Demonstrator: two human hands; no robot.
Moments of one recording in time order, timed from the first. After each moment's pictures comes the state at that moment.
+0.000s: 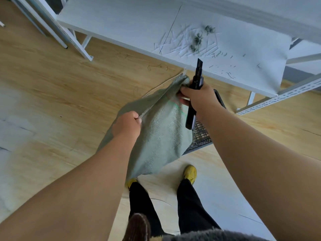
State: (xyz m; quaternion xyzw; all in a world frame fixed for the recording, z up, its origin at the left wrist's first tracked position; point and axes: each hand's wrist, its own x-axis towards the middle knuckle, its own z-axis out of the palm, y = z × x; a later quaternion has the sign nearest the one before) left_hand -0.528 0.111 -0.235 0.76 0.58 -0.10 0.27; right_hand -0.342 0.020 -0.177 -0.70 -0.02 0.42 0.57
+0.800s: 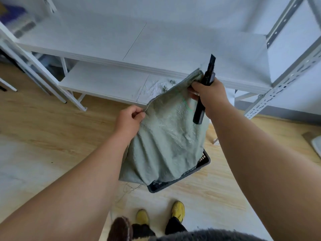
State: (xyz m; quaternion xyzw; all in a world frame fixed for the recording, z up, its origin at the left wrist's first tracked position) left_hand -0.400 0.045 -0.082 0.78 0.44 0.17 0.42; right_hand -0.214 -0.087 -0.022 -0.71 -0.08 0.24 0.65
